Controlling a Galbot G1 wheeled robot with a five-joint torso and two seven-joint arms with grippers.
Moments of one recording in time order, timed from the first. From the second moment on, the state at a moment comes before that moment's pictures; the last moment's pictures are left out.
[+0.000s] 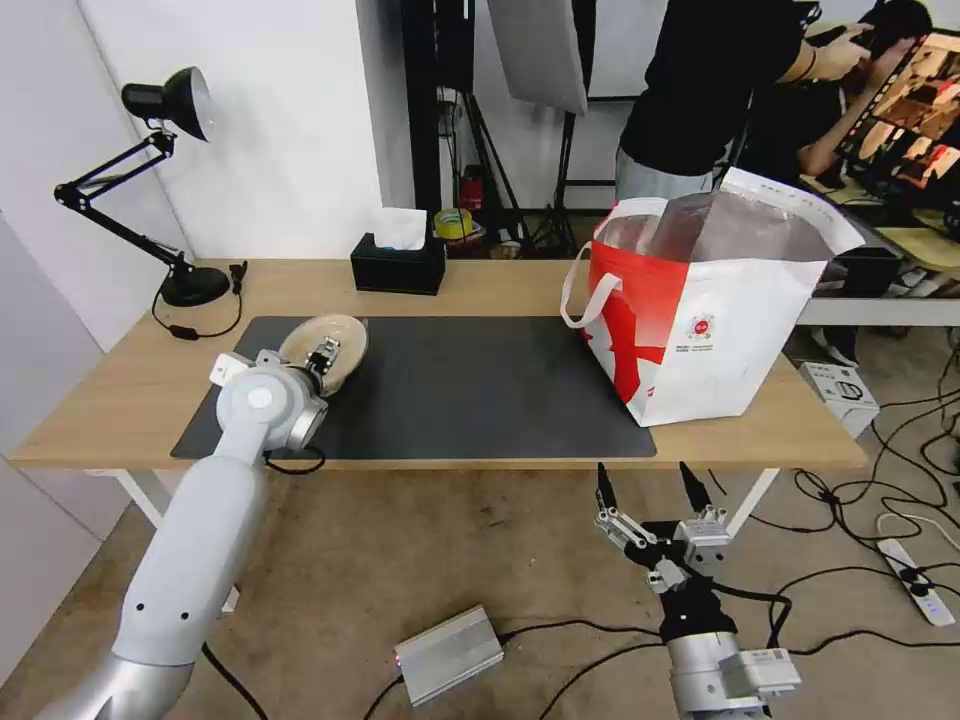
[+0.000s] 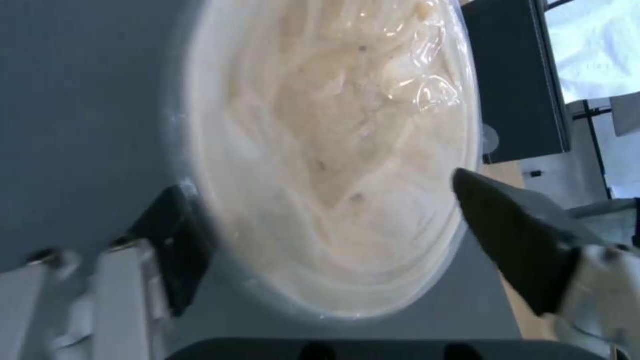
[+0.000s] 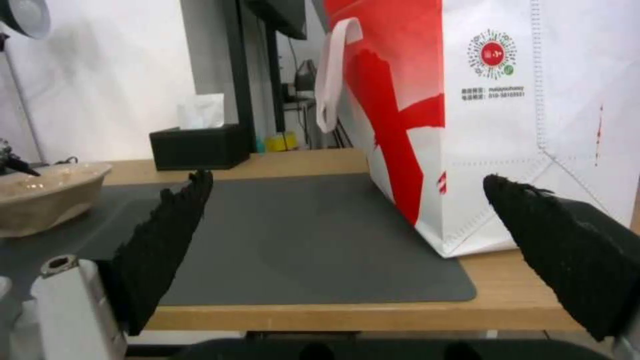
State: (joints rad) left arm 0.68 -1.16 -0.31 -1.70 -1.63 0.14 -1.04; right arm -1.68 1.00 0.18 2.26 0.22 0.25 0.52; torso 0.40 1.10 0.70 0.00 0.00
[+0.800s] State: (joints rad) left arm 0.69 -1.16 -0.30 -1.73 -1.61 0.14 -1.04; right arm -1.68 1.00 0.18 2.26 0.22 0.25 0.52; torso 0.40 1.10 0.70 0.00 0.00
